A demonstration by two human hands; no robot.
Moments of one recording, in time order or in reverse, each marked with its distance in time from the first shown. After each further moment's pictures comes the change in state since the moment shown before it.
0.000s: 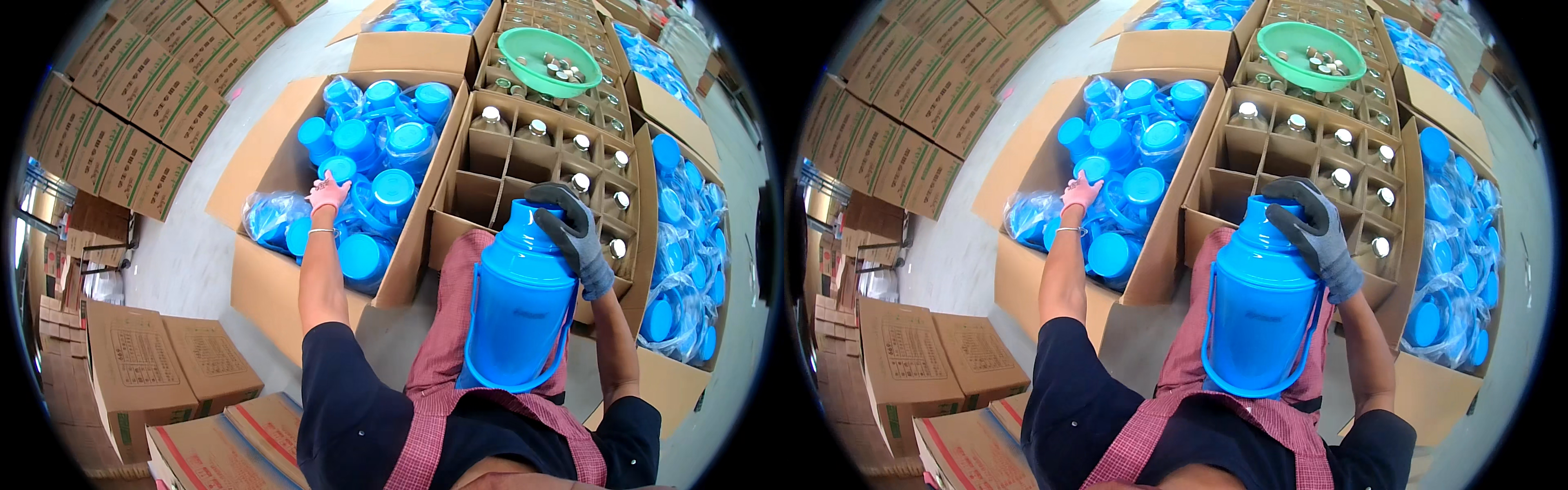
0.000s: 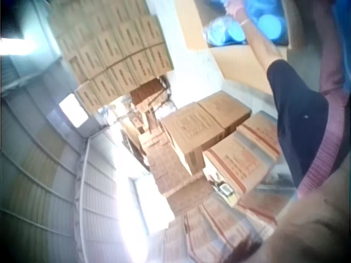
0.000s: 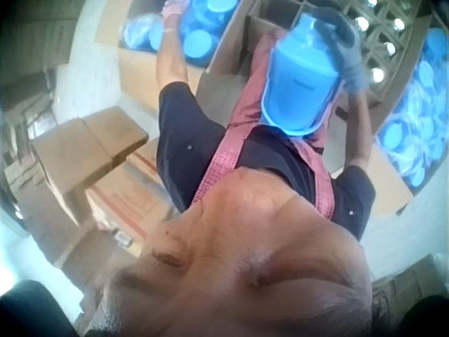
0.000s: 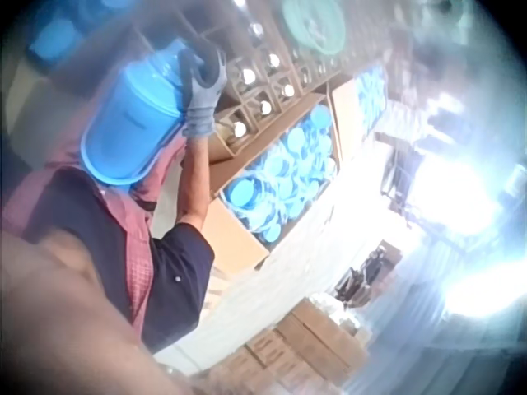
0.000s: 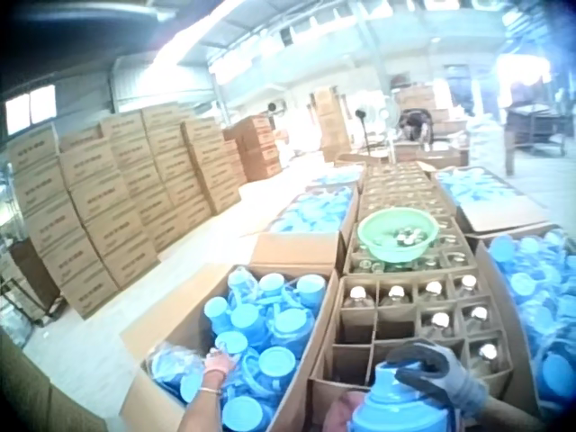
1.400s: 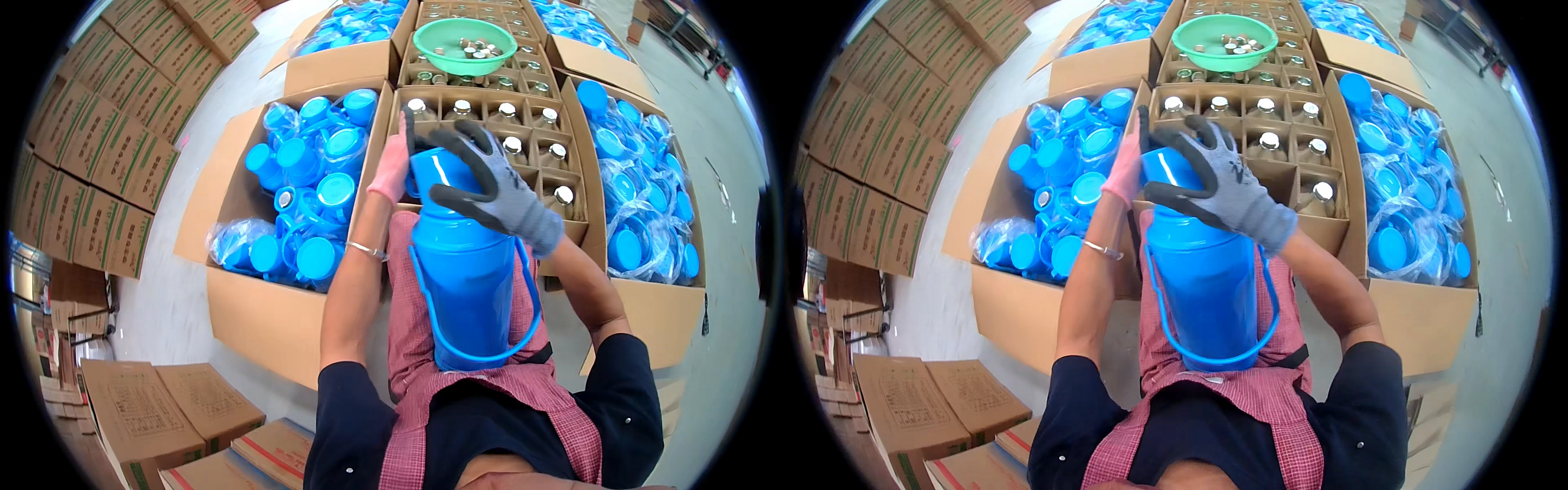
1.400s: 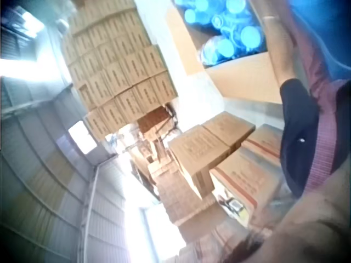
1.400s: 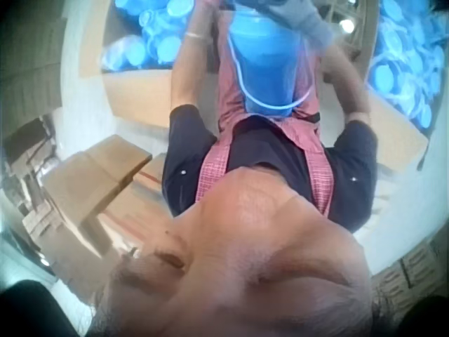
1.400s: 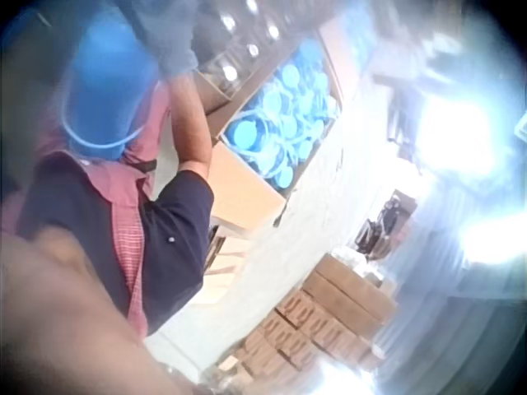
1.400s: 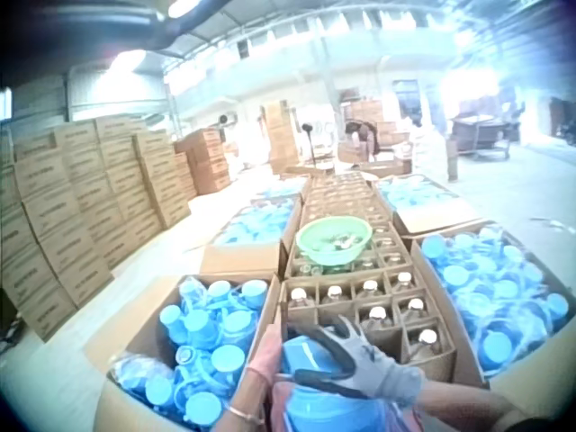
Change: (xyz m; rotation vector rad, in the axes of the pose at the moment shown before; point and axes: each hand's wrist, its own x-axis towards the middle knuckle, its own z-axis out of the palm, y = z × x) left_hand -0.212 0.236 -0.095 -1.434 -0.512 0.682; right_hand -0.021 -0.064 0.007 -0.500 0.103 -0.291
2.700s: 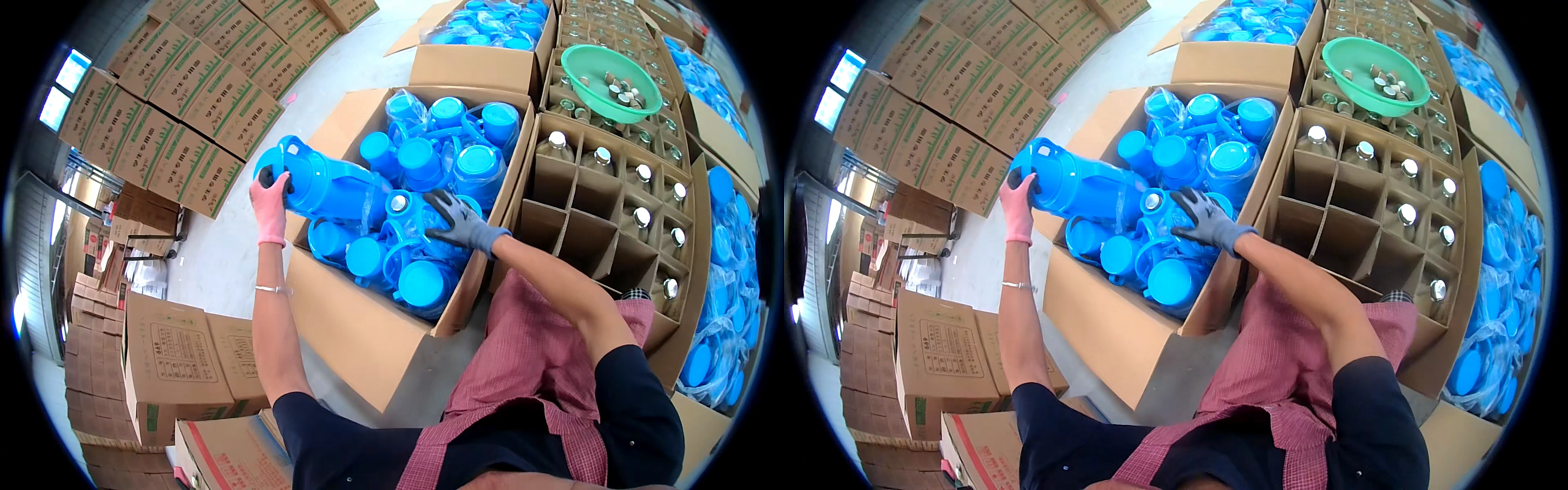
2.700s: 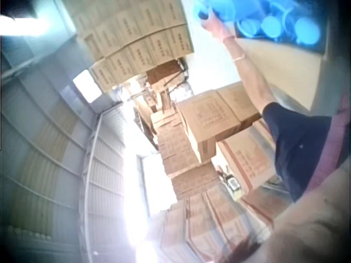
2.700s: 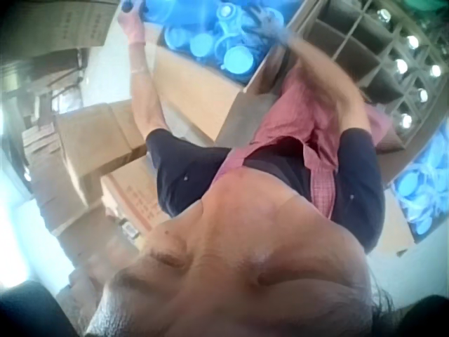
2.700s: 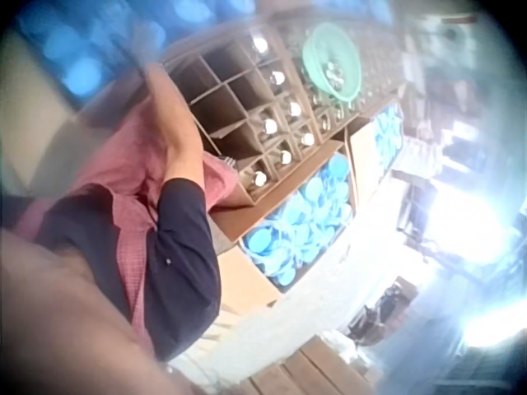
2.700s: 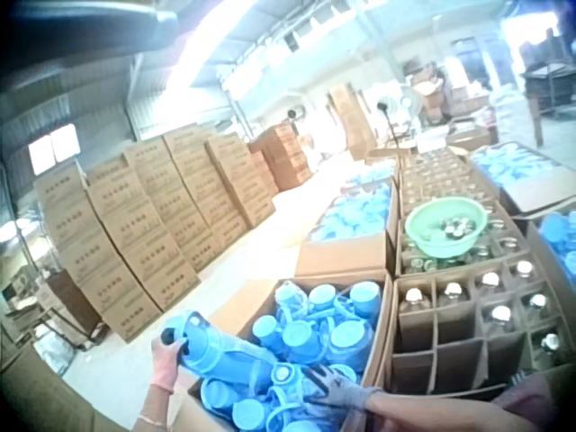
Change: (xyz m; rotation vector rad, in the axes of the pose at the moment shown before) left_hand -0.113 0.107 -0.384 0.729 0.909 0.196; right_hand 0.105 0.055 0.365 0.366 -0.475 -0.133
